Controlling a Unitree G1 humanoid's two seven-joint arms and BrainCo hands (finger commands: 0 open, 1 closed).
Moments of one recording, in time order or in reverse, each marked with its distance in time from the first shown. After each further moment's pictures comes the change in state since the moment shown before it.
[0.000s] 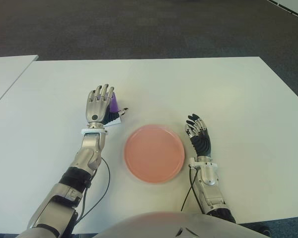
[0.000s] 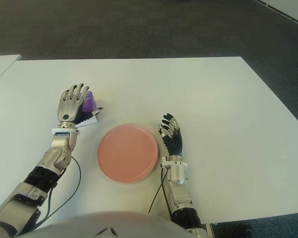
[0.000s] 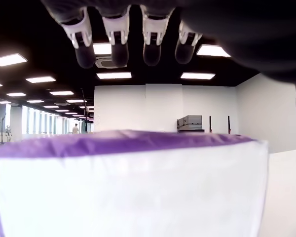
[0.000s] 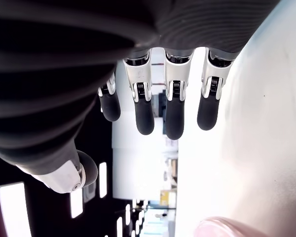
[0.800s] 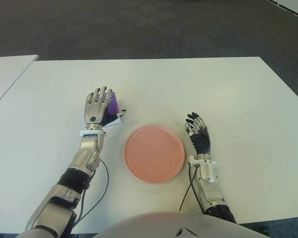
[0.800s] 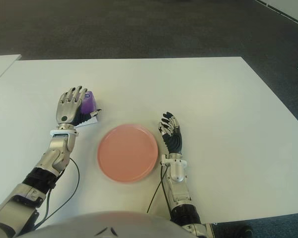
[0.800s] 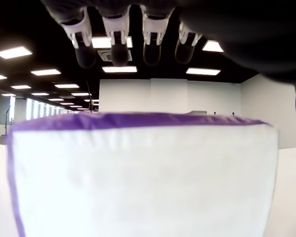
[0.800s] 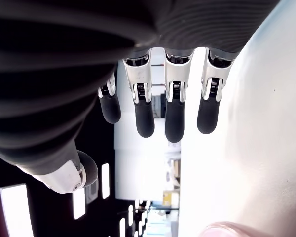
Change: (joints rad) left arm 0.004 0.006 0.000 0.023 -0.032 -0.003 0.000; right arm -0.031 0.002 -0.011 0.038 0.016 -0.020 0.004
